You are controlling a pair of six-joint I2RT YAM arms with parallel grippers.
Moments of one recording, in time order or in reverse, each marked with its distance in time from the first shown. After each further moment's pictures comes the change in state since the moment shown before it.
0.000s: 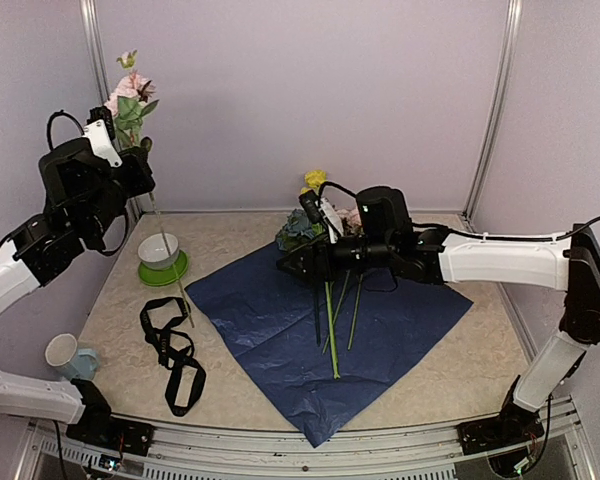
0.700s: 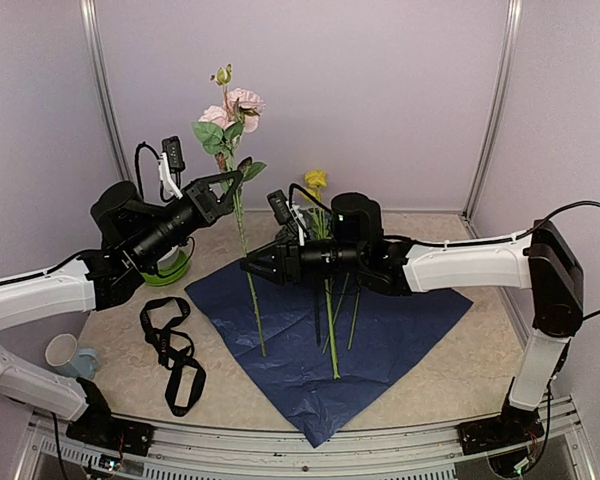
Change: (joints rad) left arm -0.080 0.181 -0.269 0.665 0.710 -0.373; right arm 0.078 0.173 0.084 0.336 -0.203 0.180
